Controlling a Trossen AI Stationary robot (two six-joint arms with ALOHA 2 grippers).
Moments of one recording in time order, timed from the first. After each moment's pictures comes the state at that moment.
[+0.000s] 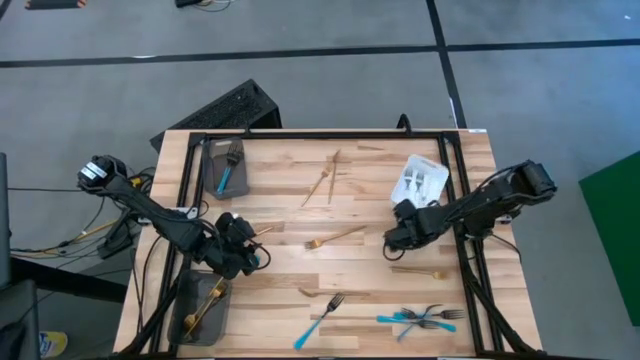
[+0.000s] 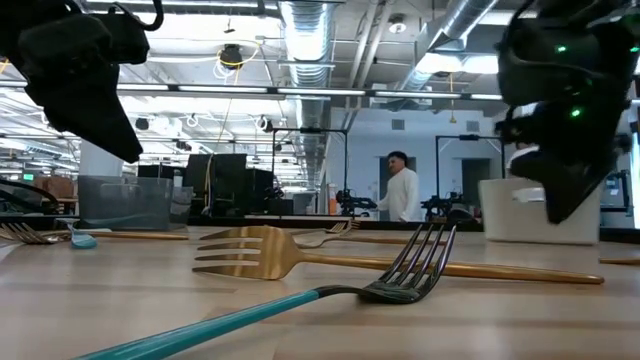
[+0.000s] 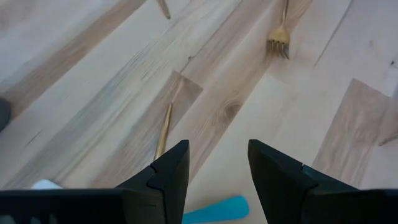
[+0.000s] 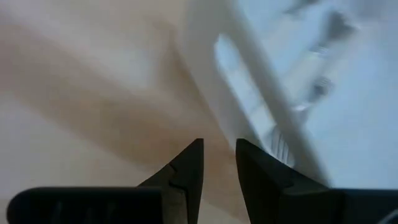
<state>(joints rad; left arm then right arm) -0.55 1.20 0.65 -0.65 -0.63 -1.08 0.26 1.46 0.72 -0.99 0.47 1.26</state>
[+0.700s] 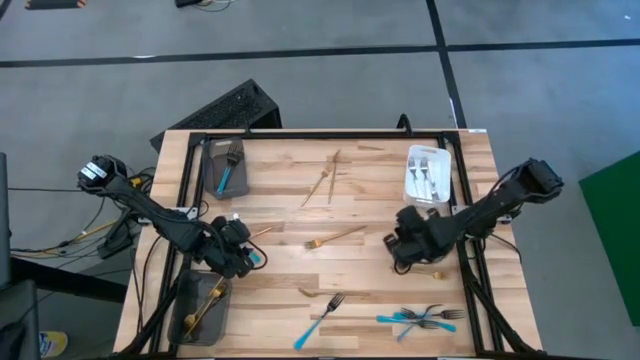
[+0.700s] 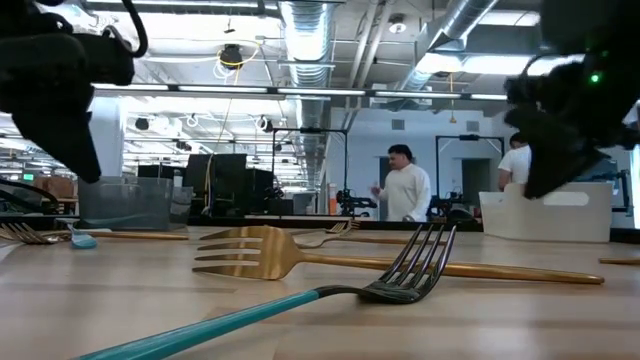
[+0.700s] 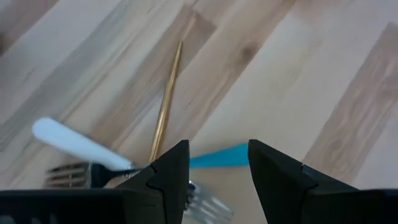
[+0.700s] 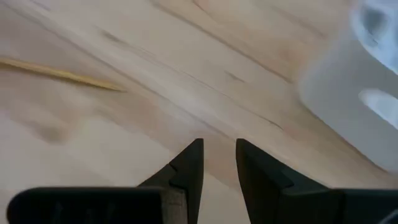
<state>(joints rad) -0.55 1.20 0.65 -0.76 -0.46 -1.19 0.44 1.39 0.72 -0.88 0.66 1.43</state>
